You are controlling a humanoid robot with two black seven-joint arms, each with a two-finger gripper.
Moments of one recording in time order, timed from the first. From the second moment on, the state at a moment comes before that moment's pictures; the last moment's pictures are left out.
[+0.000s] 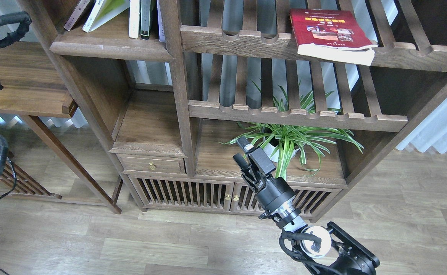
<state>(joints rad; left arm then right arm) -1.13 0.29 -1.34 -0.63 0.75 -0.49 -0.17 0.12 0.01 0.99 1.10 0.22 0.58 -0.03</state>
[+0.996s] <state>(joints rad) -0.46 0.26 -1.44 -1.11 0.36 -0.49 -0.14 0.12 0.02 1.29 1.37 0.23 0.58 0.03</state>
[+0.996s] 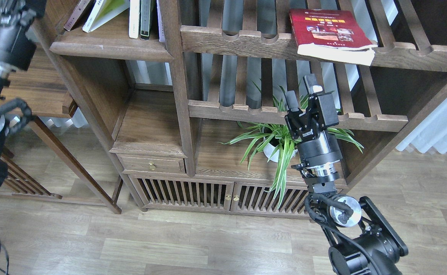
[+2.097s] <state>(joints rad) -0.17 0.03 -1.14 -1.10 0.32 -0.49 -0.14 0.22 0.00 1.38 1.37 0.26 0.33 0.03</state>
